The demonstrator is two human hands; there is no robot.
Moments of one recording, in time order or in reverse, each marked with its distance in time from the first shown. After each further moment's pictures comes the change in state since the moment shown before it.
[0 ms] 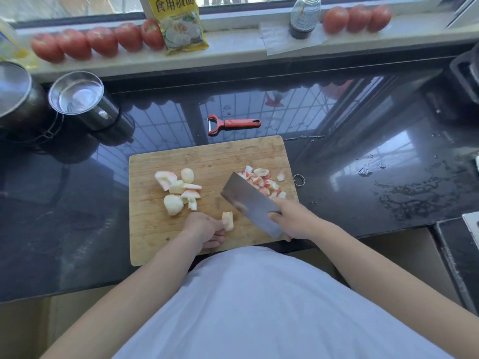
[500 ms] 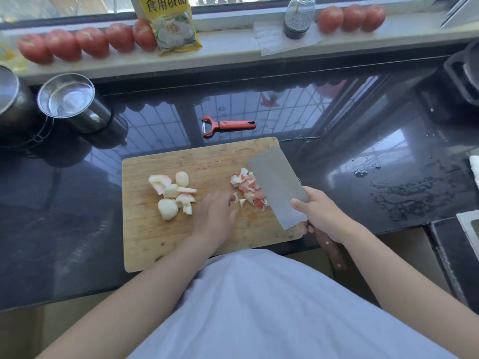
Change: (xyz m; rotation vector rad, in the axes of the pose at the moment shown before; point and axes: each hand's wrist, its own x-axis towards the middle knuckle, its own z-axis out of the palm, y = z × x) left_hand 0.000 0.021 0.026 0.804 0.315 0.822; right_hand -0.028 0.018 -0.041 0.580 0.173 0.100
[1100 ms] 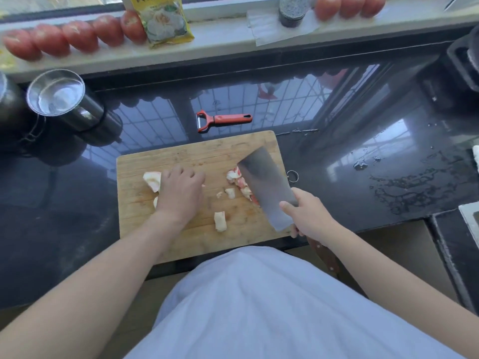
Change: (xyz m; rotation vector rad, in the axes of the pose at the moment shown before) left_hand 0.035 -0.044 -0.038 0.513 0.172 0.182; right_hand -0.006 0.005 0.019 -0.255 0.073 -0.025
